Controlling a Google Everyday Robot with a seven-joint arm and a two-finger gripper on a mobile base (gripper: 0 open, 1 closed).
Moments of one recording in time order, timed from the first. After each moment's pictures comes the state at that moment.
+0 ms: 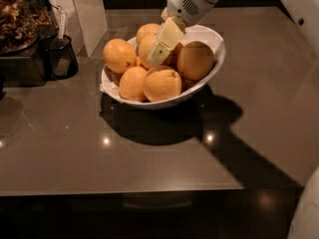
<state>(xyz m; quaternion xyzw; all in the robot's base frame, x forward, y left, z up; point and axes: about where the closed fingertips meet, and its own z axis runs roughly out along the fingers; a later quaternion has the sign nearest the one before) 0.610 -0.012 0.968 -0.61 0.73 0.17 0.27</state>
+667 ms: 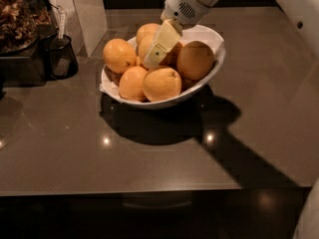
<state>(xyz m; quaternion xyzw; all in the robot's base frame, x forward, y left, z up) 0.612 -0.008 0.964 -0.59 0.74 0.17 0.27</state>
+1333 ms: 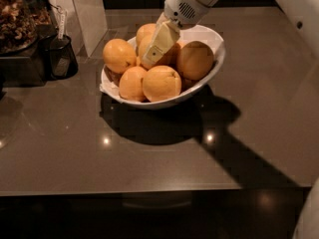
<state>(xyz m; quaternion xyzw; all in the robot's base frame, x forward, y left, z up) 0.612 -0.007 0.964 -0.60 0.74 0.17 0.27</state>
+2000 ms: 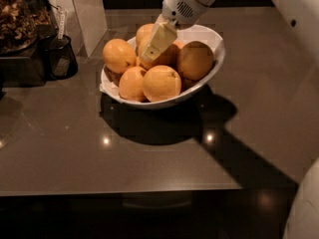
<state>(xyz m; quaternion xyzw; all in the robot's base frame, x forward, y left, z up) 0.611 -0.003 0.962 -0.60 0.74 0.18 0.26</state>
